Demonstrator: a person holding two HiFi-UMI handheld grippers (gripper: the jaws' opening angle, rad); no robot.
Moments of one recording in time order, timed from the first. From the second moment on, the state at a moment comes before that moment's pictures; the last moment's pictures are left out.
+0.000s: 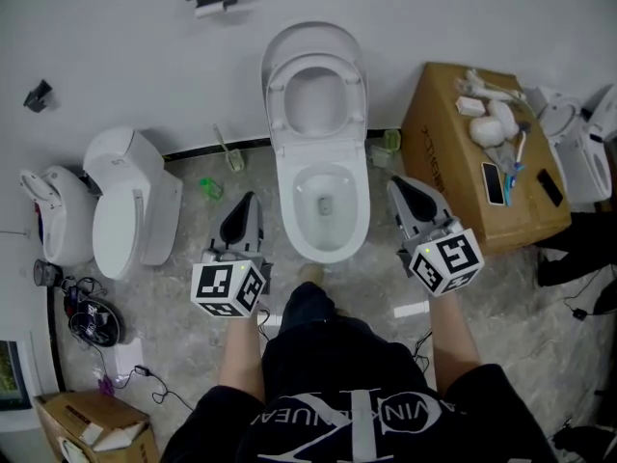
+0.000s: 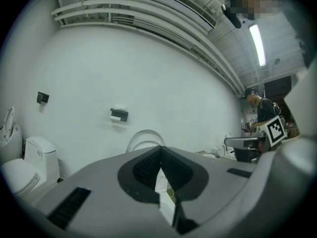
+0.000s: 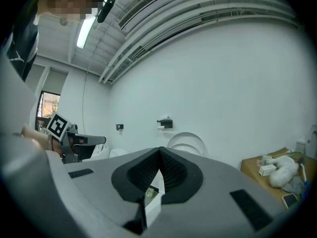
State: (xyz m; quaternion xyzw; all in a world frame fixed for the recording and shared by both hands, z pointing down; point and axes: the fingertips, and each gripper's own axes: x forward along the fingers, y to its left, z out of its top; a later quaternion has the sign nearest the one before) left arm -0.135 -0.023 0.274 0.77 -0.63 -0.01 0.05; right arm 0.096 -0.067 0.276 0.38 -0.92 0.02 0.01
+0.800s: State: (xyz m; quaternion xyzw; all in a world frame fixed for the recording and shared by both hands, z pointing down) left arm -0.129 -0.007 0.247 0.77 -0.63 -0.03 0.04; right arm 0.107 -0.052 0.259 0.38 -0.92 0.02 0.00
